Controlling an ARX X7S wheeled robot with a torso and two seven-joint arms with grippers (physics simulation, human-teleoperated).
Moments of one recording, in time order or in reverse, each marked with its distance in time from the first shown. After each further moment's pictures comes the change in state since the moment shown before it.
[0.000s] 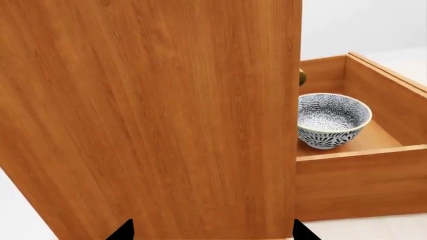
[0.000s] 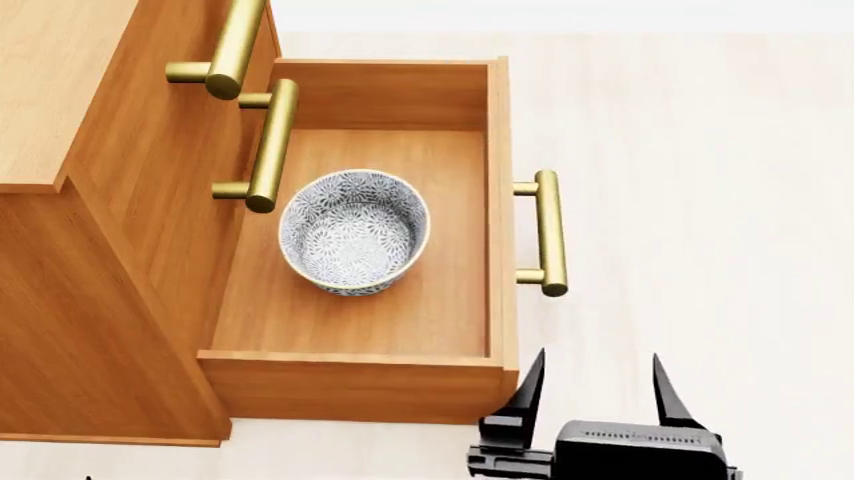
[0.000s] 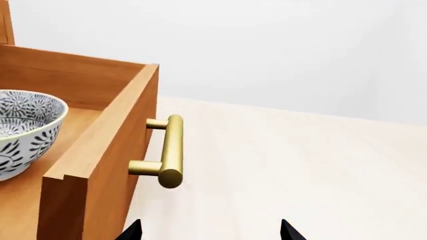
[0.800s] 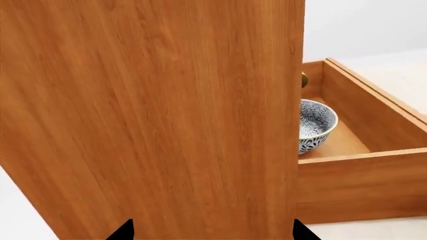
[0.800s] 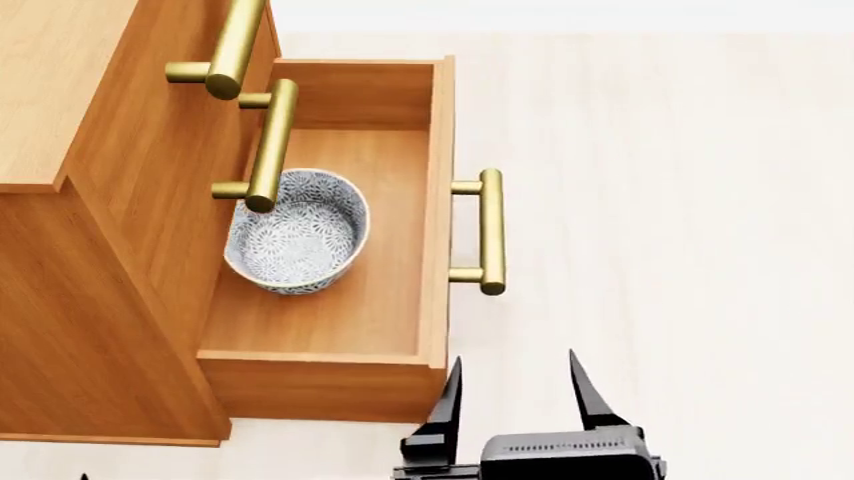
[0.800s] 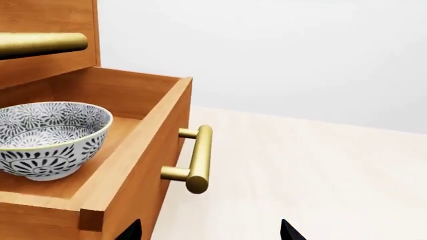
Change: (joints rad) left arm 0.000 -0.009 -0.002 0.000 -0.003 0.010 -0.005; right arm 0.001 -0.036 -0.075 -0.086 -0.032 0.023 -0.031
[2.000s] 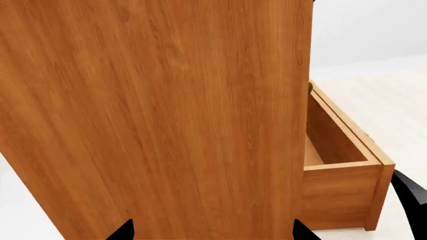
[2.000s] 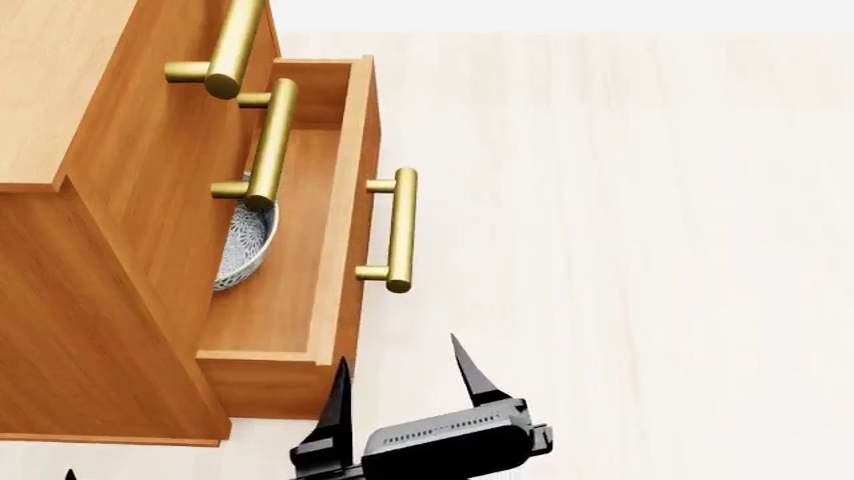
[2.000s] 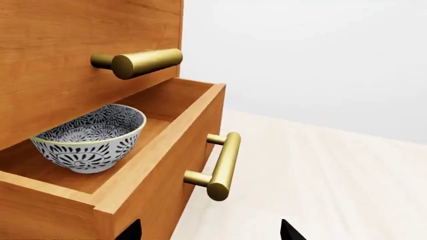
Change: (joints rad) left arm 0.012 -0.023 -0.015 0.017 -0.014 0.017 -0.019; right arm 0.079 -0.122 -0.101 0.026 -0.035 0.064 -0.062
